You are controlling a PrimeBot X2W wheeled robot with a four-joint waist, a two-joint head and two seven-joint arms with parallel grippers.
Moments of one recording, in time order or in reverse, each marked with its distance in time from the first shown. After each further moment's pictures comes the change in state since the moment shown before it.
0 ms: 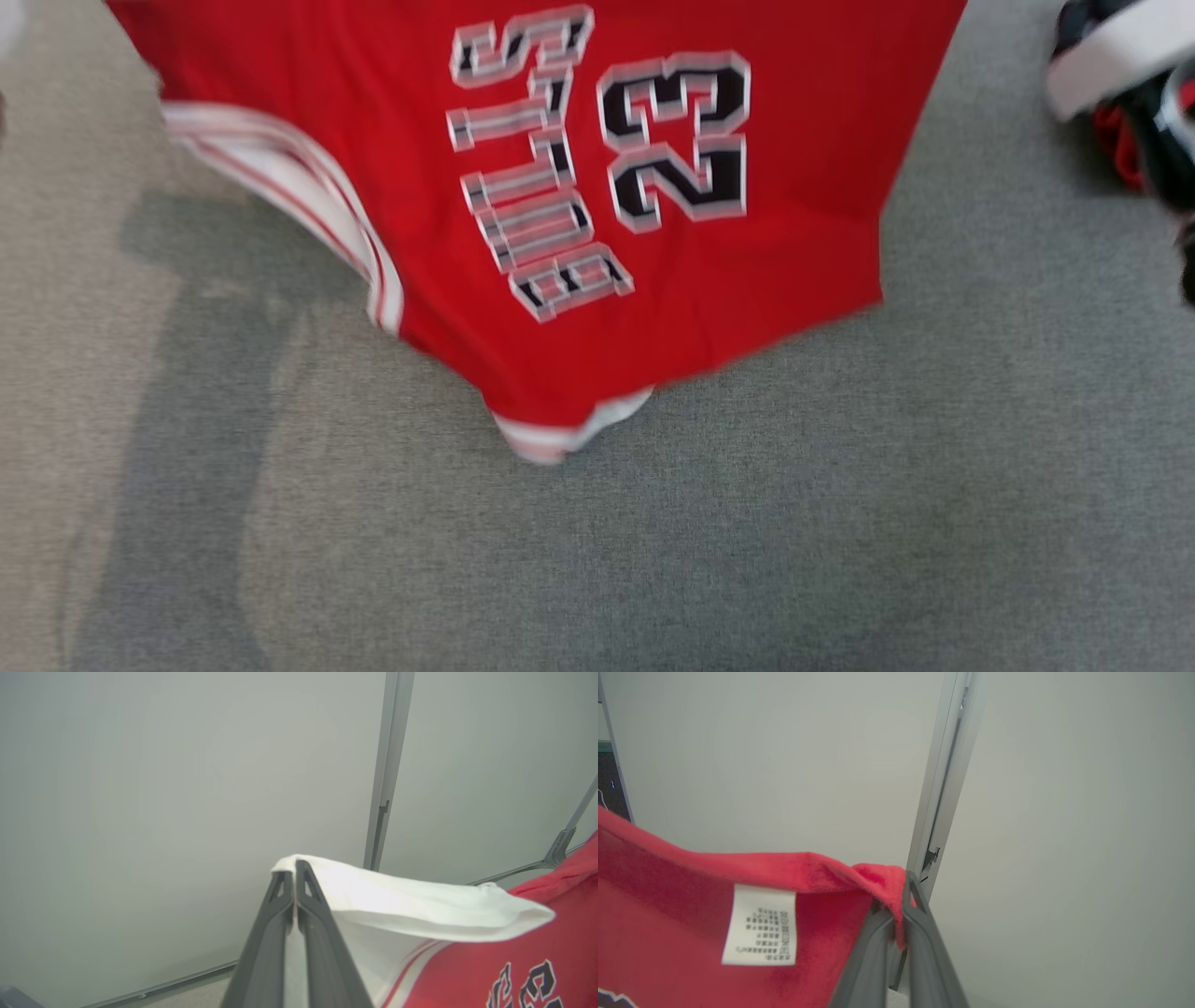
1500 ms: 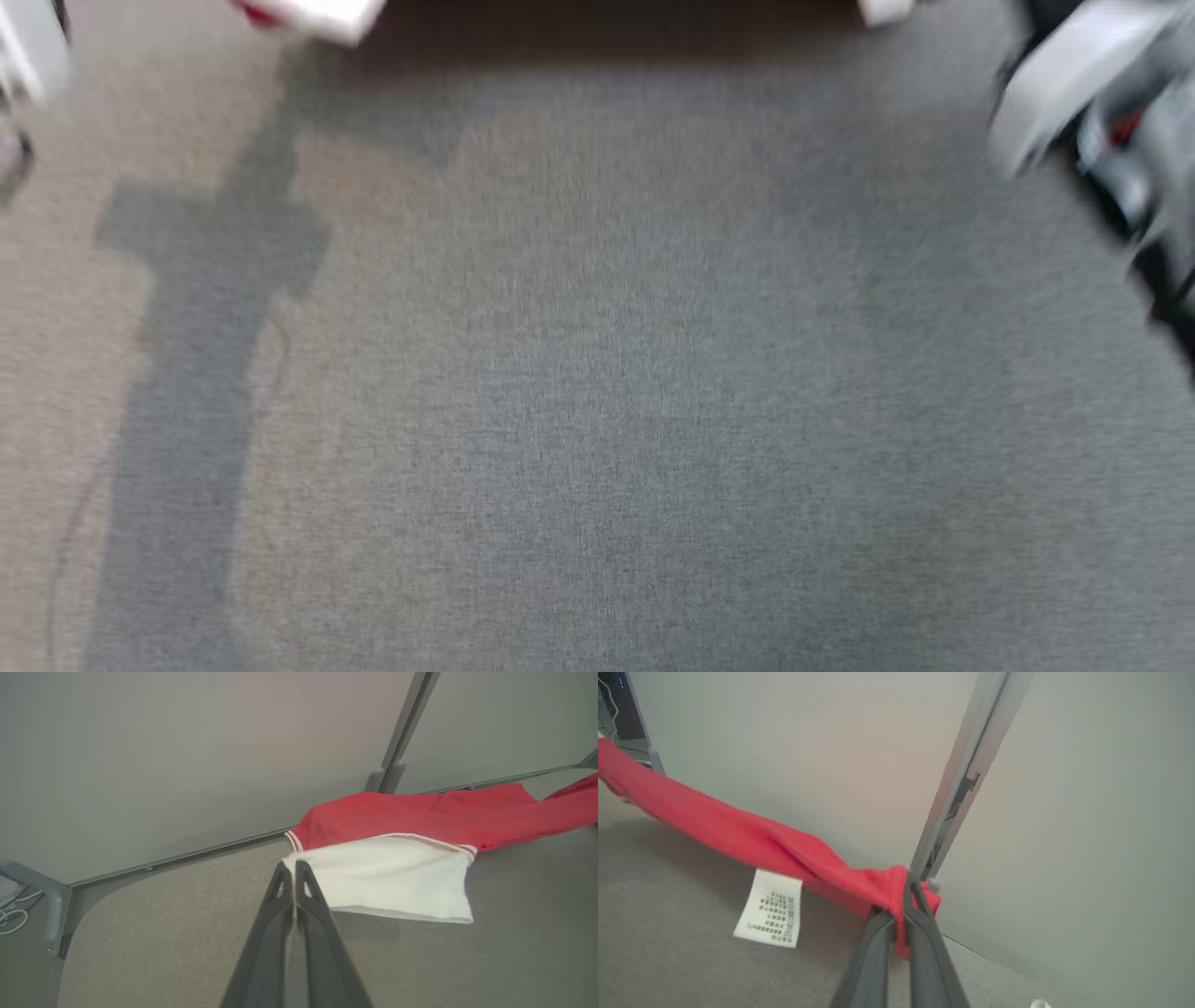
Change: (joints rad) left arm -0.276 0.040 -0.492 0.428 -0.285 -0.029 0.093; right arm -0.226 -0.019 0.452 0.419 0.207 0.000 -0.125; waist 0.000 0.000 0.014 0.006
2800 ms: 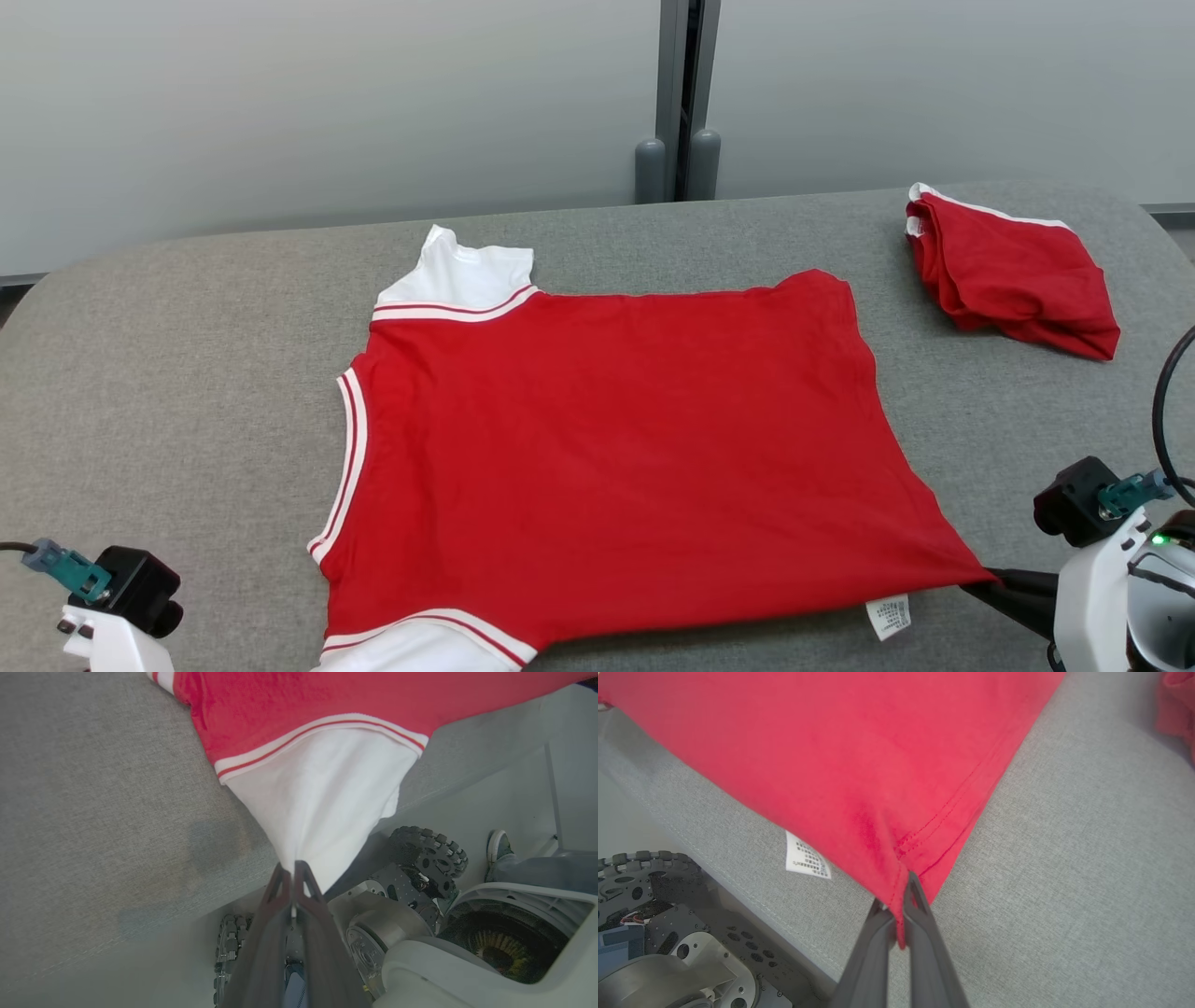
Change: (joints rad) left arm 0.992 0.588 -0.236 -0.990 -0.493 0.224 0.073; right arm 0.708 -0.577 0.399 -0.822 0.491 0.000 0.452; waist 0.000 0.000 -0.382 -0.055
